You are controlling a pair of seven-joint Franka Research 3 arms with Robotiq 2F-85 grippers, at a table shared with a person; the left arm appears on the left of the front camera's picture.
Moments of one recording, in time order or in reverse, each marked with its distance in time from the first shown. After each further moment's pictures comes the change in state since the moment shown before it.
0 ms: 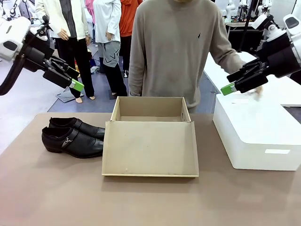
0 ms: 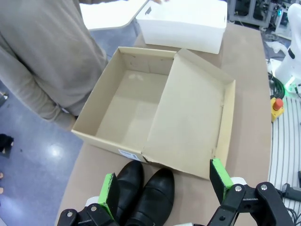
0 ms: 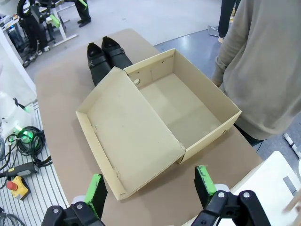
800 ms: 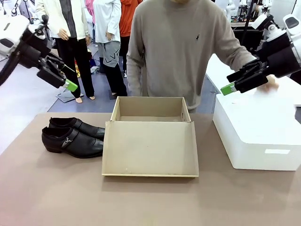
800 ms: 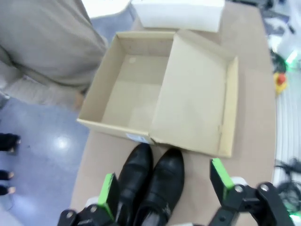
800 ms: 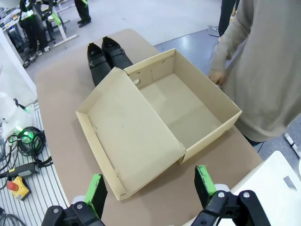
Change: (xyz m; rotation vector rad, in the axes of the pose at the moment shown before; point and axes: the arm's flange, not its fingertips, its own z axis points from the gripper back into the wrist) left arm 0.003 0.016 0.011 -0.005 0.125 -0.103; right arm 0.000 0.000 0.000 0.002 -0.001 -0.003
